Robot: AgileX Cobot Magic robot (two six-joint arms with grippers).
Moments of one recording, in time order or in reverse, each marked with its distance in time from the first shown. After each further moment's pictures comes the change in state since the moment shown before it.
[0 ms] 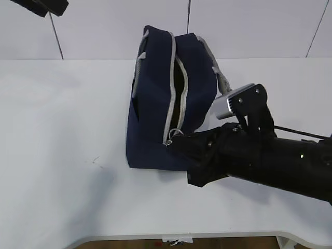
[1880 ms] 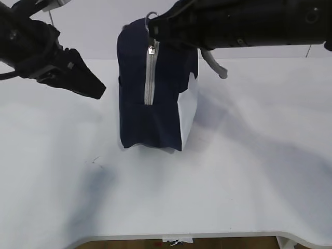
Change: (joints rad) left arm 0.000 -0.002 0.483 -0.343 -0.285 0.466; right arm 0.000 -0.083 -0.602 -1.092 0.391 1.181
